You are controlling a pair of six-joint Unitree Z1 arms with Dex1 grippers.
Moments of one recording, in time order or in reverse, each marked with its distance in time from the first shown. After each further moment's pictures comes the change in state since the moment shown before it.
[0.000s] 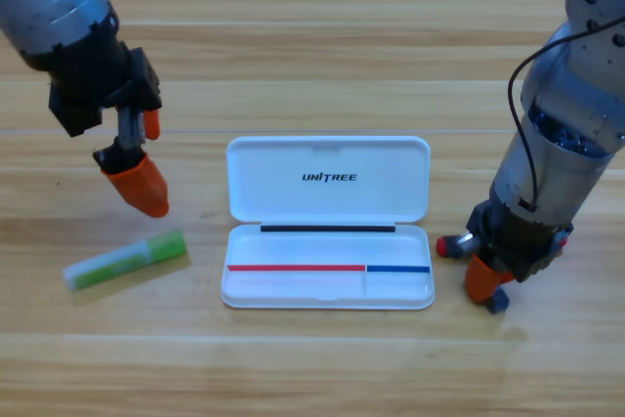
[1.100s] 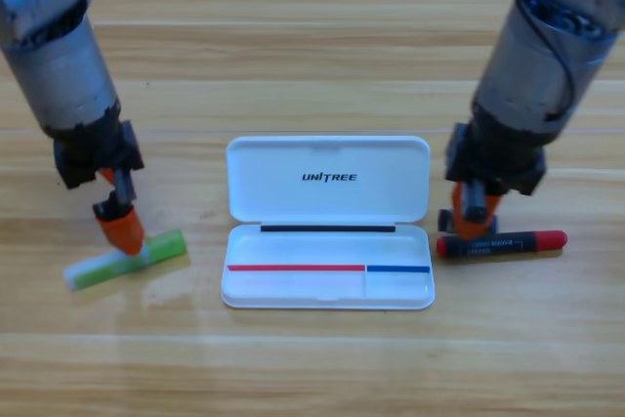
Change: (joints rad) arm 0 0.132 0.170 0.201 -0.243 0.111 0.028; arm 1 0.022 -0.014 -0.360 0.348 0.018 -0.824
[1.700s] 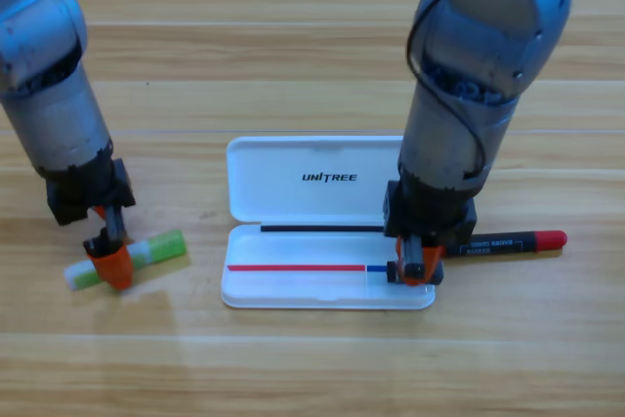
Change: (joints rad) arm 0 0.003 0.000 0.142 -0.118 0.000 0.000; arm 1 0.103 0.133 -0.074 0.000 0.006 0.000
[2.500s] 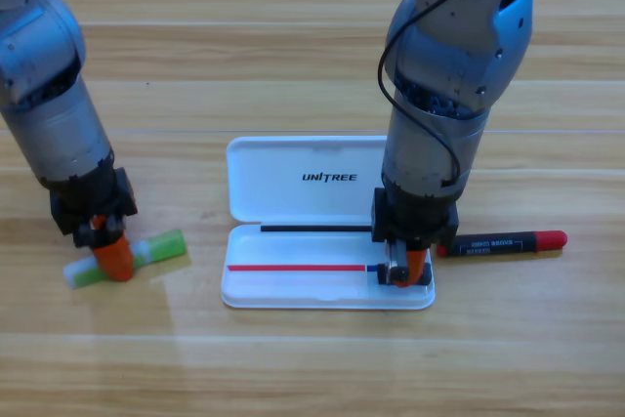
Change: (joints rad) arm 0 0.015 0.014 0.040 -0.059 -0.028 0.027; arm 1 0.000 0.067 -0.049 -0.001 -0.022 -0.008
